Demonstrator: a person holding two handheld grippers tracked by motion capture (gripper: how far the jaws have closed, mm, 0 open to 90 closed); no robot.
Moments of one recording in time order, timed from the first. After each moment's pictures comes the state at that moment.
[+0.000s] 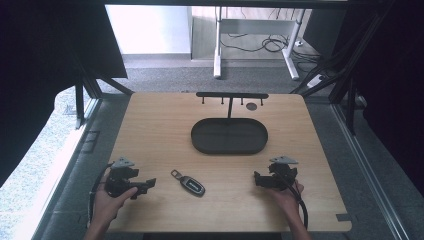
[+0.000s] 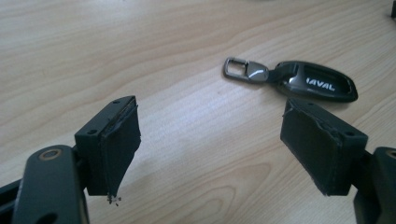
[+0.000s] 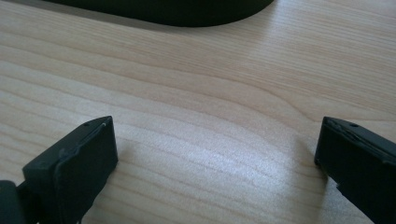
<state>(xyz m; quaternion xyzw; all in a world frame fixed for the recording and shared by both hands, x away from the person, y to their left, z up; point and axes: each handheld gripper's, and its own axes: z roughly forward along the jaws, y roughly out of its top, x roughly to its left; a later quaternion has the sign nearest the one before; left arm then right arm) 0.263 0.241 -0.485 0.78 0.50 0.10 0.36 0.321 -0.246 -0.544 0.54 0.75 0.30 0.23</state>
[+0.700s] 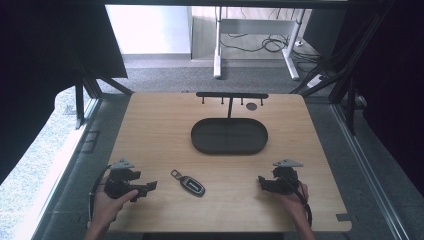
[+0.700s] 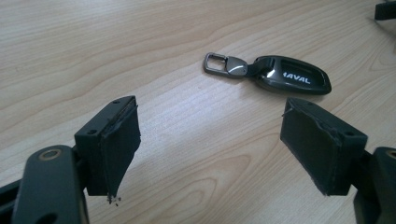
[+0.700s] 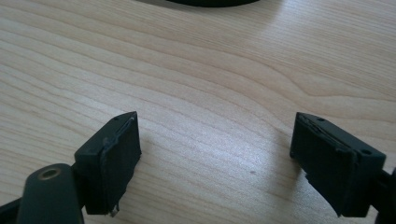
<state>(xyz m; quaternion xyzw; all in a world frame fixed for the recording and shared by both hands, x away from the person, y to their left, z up) 0.259 0.240 -0.483 0.79 0.49 0.07 0.37 0.306 -0.257 -0.534 0.52 0.77 0.30 0.20</state>
